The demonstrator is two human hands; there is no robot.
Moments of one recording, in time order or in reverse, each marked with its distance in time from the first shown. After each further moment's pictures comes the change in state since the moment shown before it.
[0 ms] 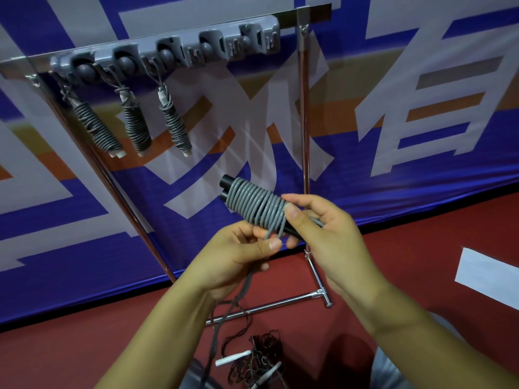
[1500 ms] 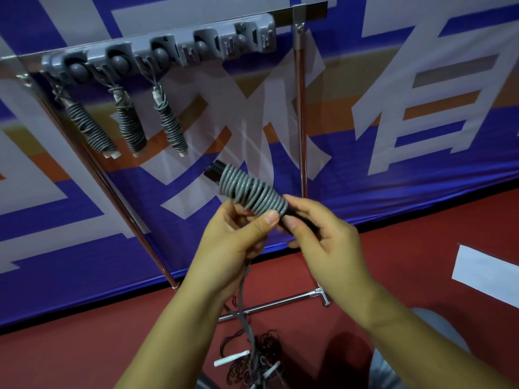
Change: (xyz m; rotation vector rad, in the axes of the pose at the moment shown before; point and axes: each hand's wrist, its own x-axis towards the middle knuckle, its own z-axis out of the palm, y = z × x) left_hand -0.002 0.013 0.021 -0.086 0.149 0.254; right_hand -0.001 0.025 -0.010 -0.281 0.030 -0.330
